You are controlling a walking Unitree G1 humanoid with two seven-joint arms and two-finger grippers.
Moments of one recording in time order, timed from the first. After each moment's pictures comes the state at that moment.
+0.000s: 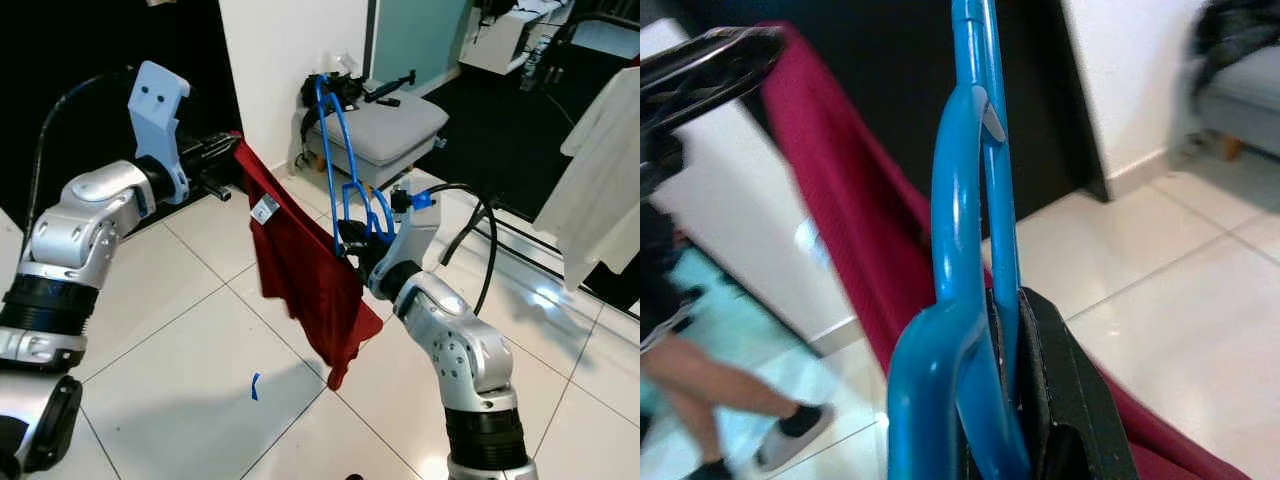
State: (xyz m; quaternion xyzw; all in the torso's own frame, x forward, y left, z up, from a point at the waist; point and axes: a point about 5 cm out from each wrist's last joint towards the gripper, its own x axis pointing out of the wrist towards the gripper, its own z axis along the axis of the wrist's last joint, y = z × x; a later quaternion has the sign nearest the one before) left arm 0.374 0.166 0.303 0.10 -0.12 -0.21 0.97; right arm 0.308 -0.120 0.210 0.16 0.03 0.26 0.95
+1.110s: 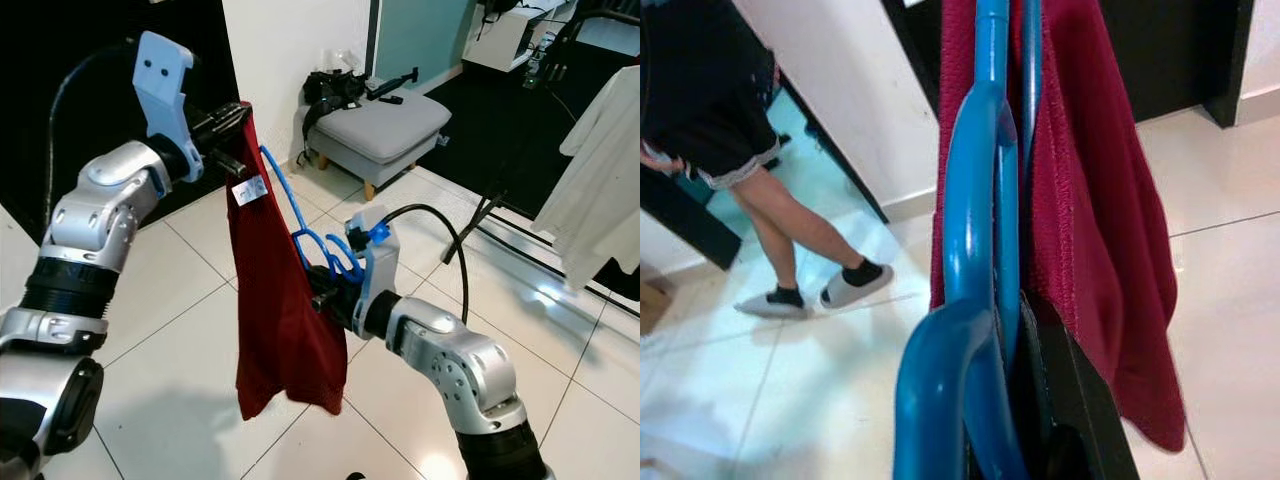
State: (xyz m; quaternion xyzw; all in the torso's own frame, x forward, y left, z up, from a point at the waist) left arm 0.377 0.143 0.317 0.10 -0.17 -0.24 0.95; right arm 0.279 -0.096 0.188 0.07 0.12 0.40 0.90
